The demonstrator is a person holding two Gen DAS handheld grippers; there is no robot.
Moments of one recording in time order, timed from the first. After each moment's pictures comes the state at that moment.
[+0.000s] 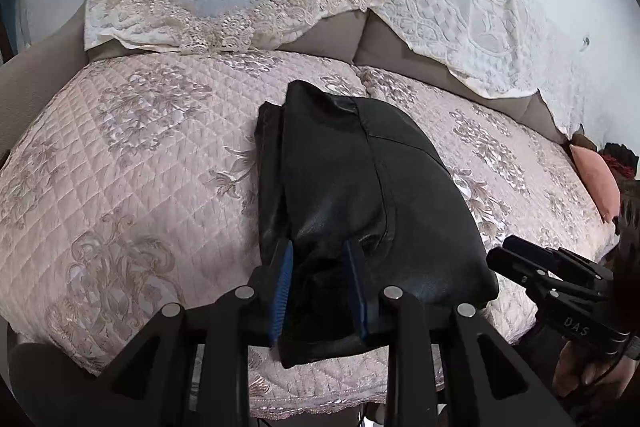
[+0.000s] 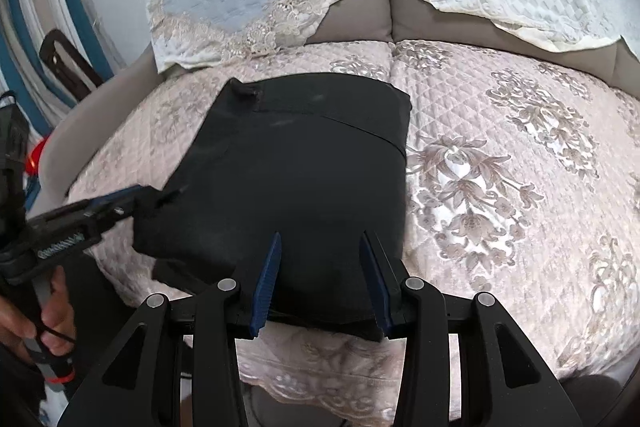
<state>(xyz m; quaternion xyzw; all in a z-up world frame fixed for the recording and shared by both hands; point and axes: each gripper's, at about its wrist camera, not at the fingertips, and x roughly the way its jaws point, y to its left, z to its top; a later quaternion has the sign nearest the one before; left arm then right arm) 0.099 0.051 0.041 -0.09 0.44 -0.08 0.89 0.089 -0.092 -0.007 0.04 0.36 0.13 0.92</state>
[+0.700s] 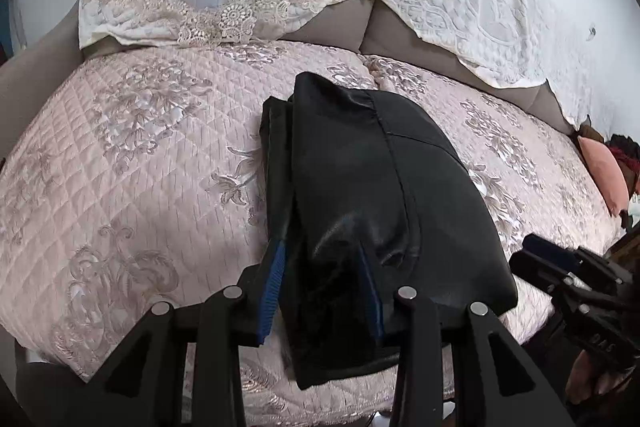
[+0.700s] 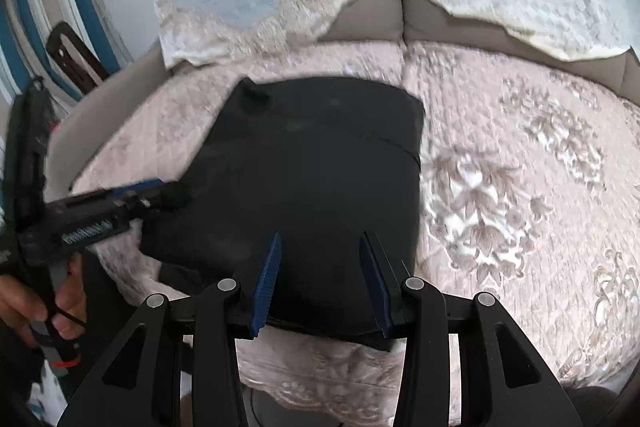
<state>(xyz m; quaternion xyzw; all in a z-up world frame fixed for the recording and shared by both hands) 0.118 0.056 0.031 -0.08 0.46 -0.08 0.88 0.100 -0.087 -0.013 0.02 0.38 0.13 0.92</state>
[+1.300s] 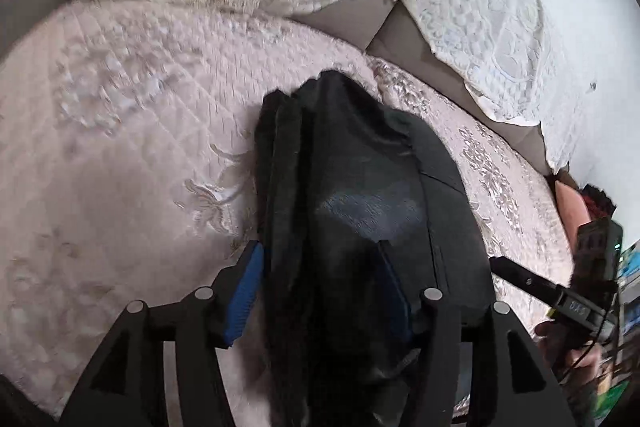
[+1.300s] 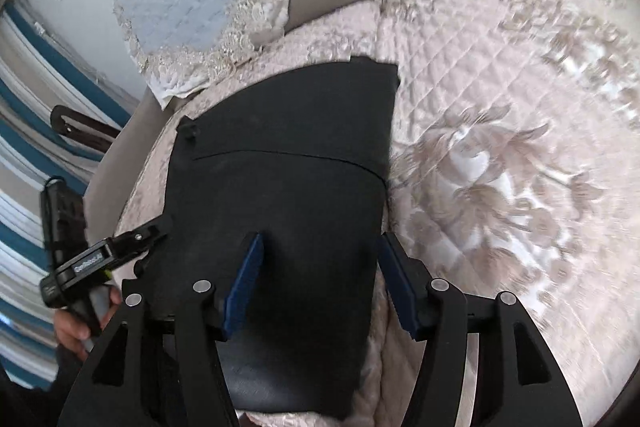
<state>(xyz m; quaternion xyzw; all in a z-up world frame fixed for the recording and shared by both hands) 0.173 0.081 -0.003 -0.19 0.48 -0.11 0.85 0.183 -0.158 -0.046 0.19 0.42 0.20 0.86</state>
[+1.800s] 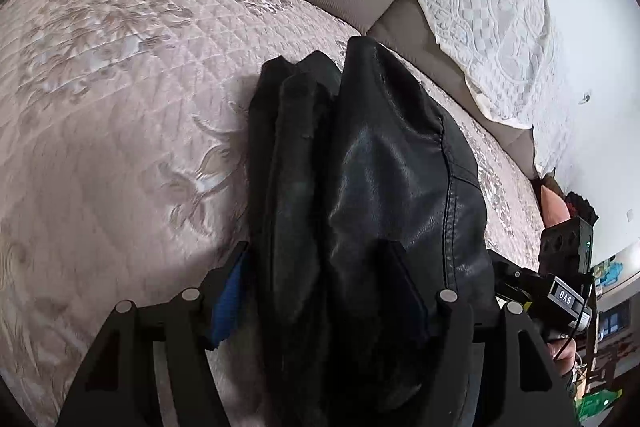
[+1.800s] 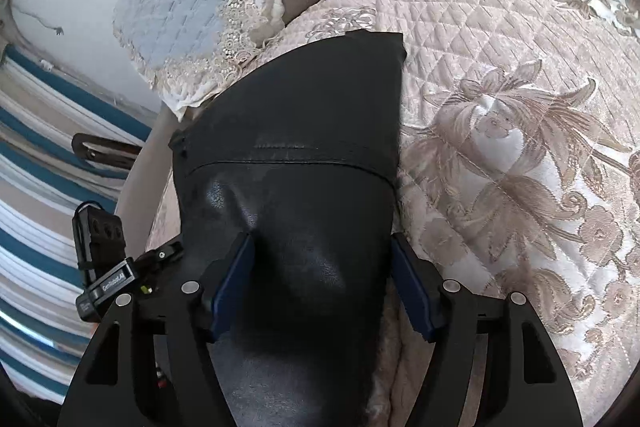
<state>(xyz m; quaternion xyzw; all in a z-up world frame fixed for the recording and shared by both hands) 0.189 0.080 -0.026 -0.22 0.50 -0.14 0.82 0.202 -0.165 -0.071 0.26 0.43 0.24 0.83</state>
